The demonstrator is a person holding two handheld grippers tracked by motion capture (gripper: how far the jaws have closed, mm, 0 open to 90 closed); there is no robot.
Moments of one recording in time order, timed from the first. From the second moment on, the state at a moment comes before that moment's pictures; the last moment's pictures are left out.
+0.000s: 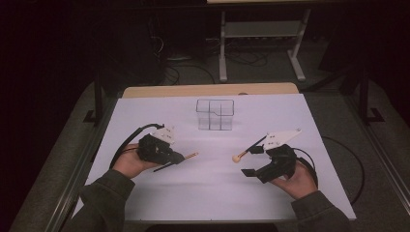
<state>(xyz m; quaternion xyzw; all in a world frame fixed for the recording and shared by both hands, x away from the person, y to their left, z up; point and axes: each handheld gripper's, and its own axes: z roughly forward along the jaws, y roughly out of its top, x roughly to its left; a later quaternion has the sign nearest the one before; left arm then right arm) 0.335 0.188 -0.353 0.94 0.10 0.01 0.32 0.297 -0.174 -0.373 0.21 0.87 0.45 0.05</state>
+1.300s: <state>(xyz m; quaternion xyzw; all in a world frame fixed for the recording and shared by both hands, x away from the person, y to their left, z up) 0.313 0.122 -0.353 0.94 0.02 -0.01 0.33 0.307 -0.114 -0.364 0.11 0.90 0.43 -0.01</state>
